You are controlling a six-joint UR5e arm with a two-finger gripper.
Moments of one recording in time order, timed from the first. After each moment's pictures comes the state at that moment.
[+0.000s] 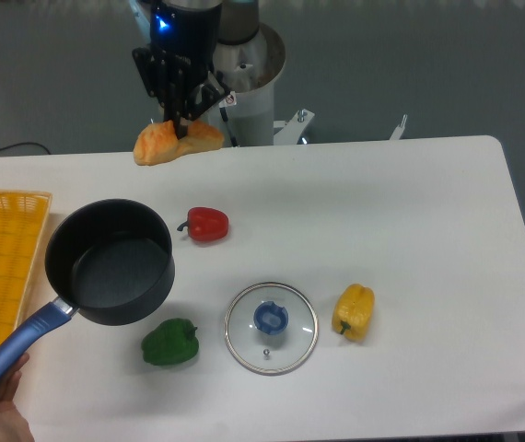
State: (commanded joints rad) arm 2.37 -1.48 -1.54 -1.42 1.24 0.79
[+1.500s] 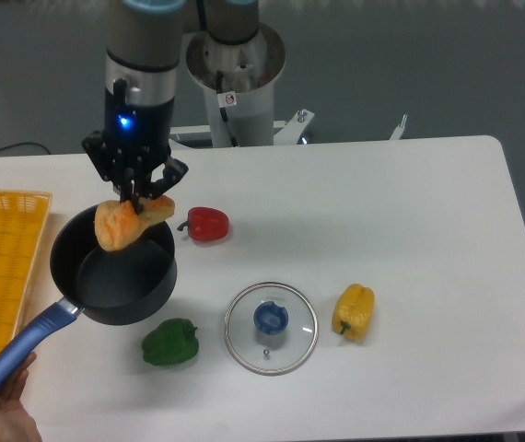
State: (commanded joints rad) arm 2.22 -1.65 -1.59 -1.18 1.29 0.48
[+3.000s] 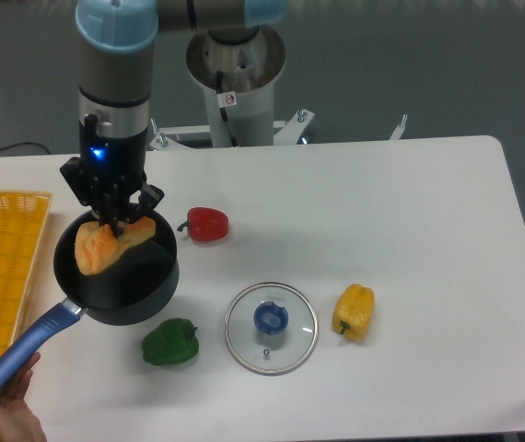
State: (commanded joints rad) arm 2.12 -1.72 -1.57 -1.14 1.40 0.42
